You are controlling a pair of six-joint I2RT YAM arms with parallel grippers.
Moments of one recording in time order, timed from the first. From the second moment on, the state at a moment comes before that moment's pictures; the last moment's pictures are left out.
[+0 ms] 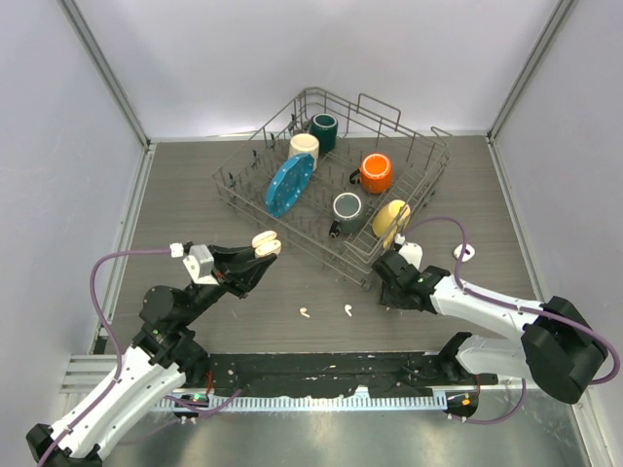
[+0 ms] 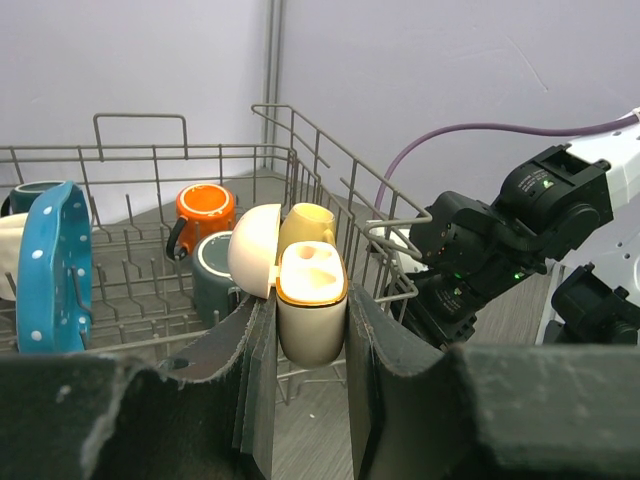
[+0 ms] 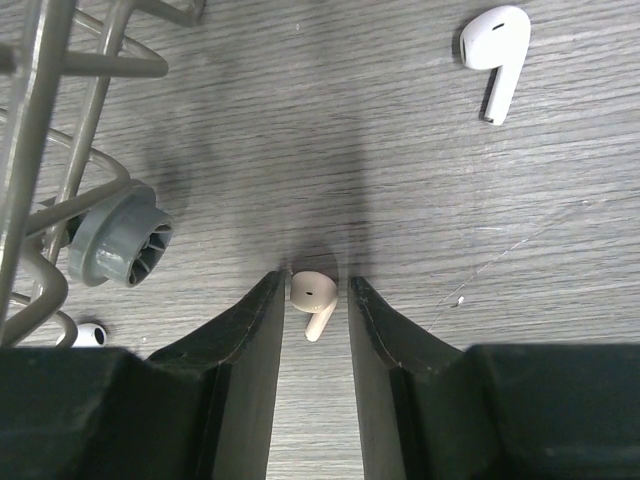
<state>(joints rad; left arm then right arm) -0.65 0.35 0.32 0.38 0.27 -0.21 0.74 1.17 0.53 -0.52 0.32 0.85</state>
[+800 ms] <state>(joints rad) -0.65 0.35 0.31 0.38 0.25 -0.24 0.75 1.19 0.53 -0.53 0.34 0.88</state>
